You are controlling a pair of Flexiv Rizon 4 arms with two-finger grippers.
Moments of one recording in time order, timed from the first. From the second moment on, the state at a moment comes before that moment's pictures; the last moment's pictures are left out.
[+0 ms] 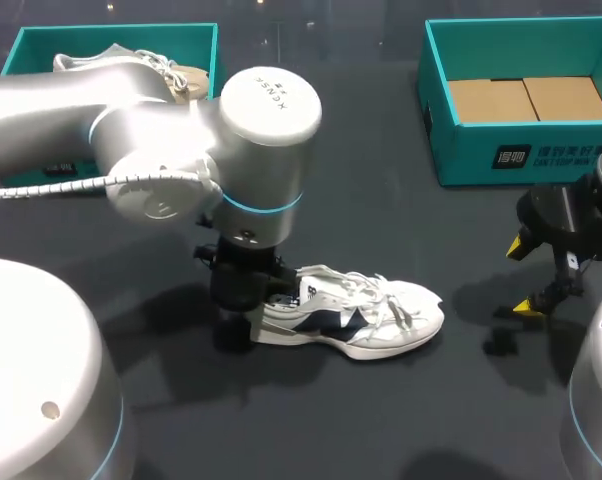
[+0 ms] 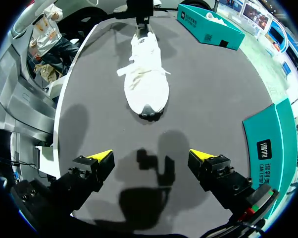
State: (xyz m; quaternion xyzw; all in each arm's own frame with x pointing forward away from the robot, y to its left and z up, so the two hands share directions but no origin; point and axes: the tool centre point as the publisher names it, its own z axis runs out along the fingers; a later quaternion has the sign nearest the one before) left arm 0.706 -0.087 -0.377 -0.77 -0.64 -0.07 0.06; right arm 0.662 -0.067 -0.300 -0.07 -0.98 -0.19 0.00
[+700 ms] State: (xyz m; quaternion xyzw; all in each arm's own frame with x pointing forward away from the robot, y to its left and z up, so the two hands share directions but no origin) left arm 0.709 -0.089 -0.384 -0.76 -0.65 -0.06 0.08; right arm 0.662 -0.067 -0.300 -0.07 -0.98 -0.19 0.00
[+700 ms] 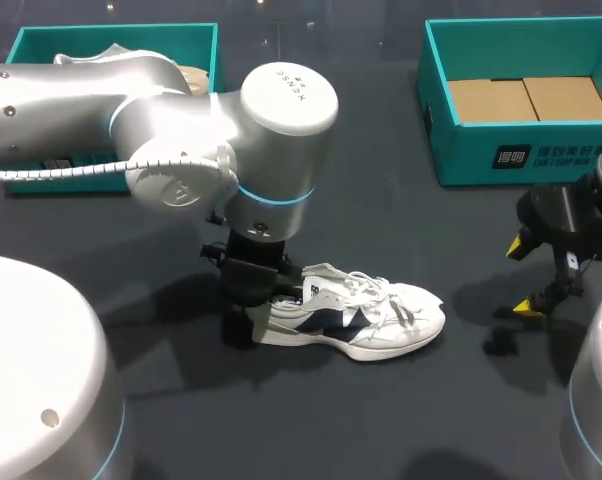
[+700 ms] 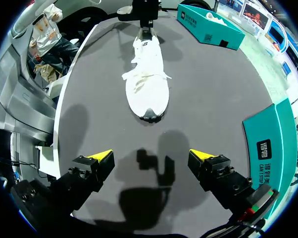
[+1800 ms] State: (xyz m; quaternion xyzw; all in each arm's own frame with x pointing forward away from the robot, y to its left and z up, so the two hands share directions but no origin) left arm 0.678 -0.067 -0.274 -0.67 -0.73 0.12 -0.01; right arm 0.662 -0.067 -0.300 -0.07 -0.98 -0.19 0.00
